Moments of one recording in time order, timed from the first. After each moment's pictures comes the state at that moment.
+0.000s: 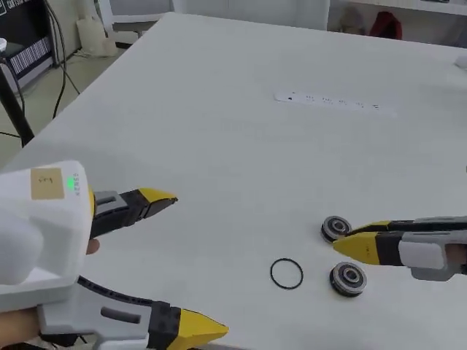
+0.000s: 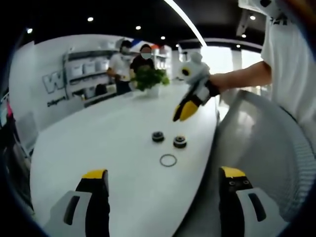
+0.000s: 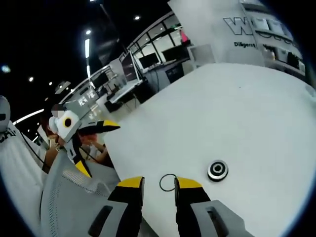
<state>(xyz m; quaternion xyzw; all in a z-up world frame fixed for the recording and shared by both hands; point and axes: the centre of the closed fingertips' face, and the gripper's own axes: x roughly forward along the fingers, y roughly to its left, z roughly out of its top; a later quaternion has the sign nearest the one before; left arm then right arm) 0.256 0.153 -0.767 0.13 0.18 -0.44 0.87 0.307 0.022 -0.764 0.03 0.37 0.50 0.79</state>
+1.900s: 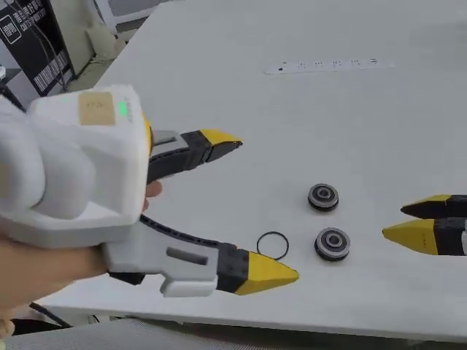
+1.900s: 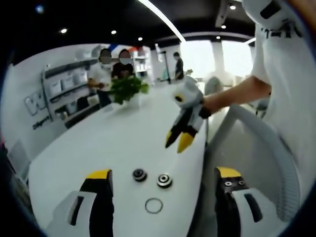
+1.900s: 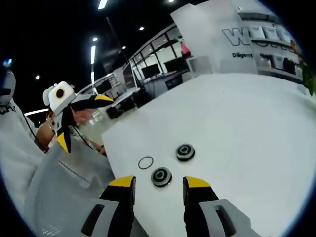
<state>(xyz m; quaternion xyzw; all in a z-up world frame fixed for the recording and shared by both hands) 0.271 0.032 -0.710 0.18 0.16 -0.51 0.83 0.312 -0.068 -0.794 0.03 0.32 0.50 0.80</state>
